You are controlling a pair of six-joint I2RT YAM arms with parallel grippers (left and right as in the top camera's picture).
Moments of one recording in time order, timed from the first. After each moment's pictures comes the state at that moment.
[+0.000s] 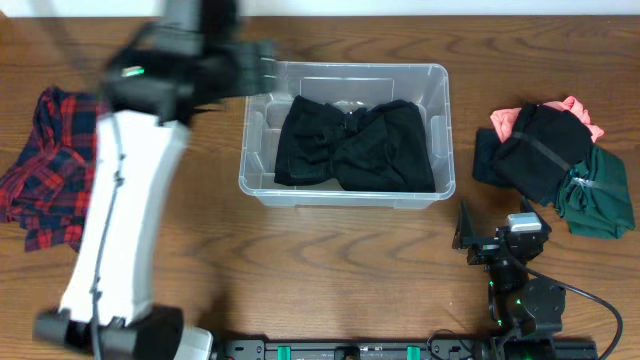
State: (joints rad) left arm -0.17 1.63 1.94 -1.17 0.08 -0.28; right arm 0.06 0.01 0.01 -0.07 0.00 -0.03
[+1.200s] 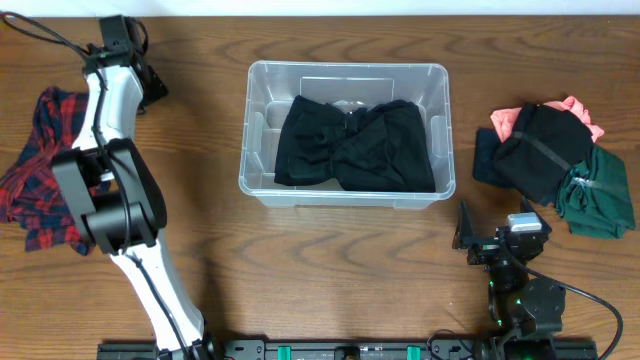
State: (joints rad) left arm 0.23 2.28 1.86 -0.72 -0.38 -0.35; right arm 0.06 0.01 0.01 -0.07 0.00 -0.03
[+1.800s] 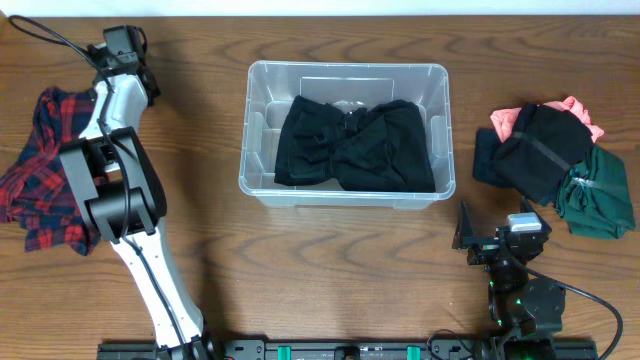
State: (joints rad) left arm 0.26 2.38 1.86 -0.48 -0.51 -0.26; right arm 0.06 0.01 0.01 -0.07 0.00 -0.03
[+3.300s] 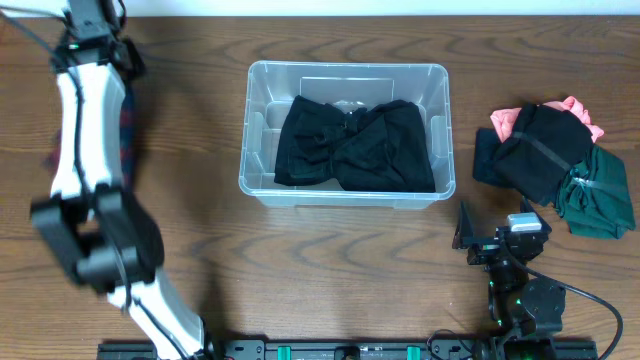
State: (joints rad) left arm 0.21 1.92 1.86 -0.78 -0.23 -0.22; right arm 0.06 0.01 0.01 -0.07 0.00 -0.03
